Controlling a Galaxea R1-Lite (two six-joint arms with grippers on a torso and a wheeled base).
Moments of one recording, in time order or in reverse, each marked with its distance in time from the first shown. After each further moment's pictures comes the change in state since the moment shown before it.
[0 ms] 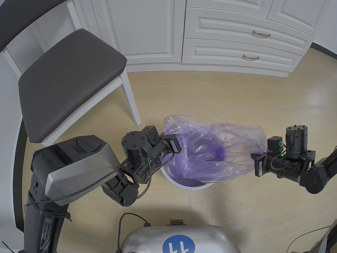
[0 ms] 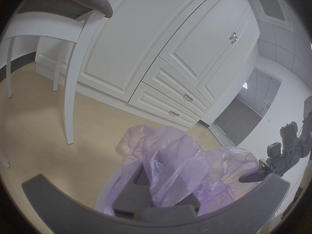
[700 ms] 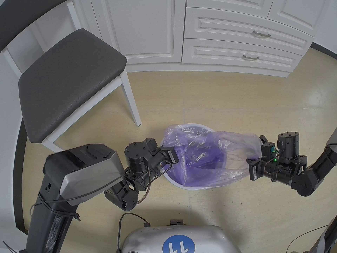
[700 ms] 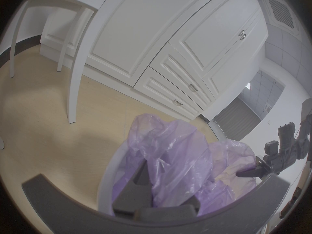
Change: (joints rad) left arm 0.023 0.101 -0.006 -0.012 -0.051 -0.074; right arm -0.011 0.120 0.007 -0.096 0.009 -0.014
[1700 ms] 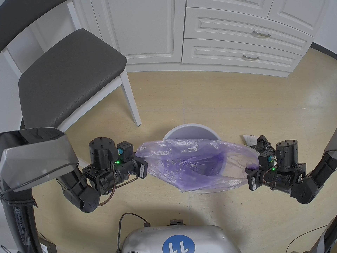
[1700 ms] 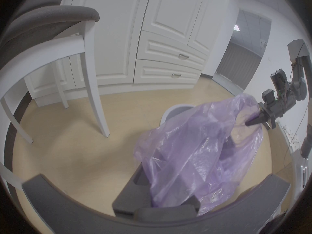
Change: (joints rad) left arm 0.109 -0.340 0.423 0.184 -0.064 0.495; right arm 0.033 0.007 0.078 -0.037 -0.011 -0.067
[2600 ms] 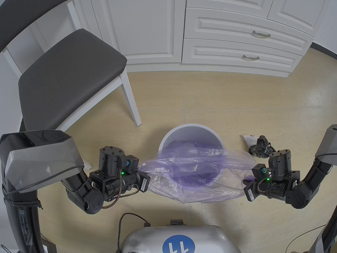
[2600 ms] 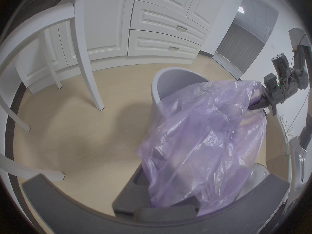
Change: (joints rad) left arm -0.017 0.029 -0.011 0.216 0.010 0.020; right arm 0.012 0.082 0.037 -0.012 -0.012 -0.107
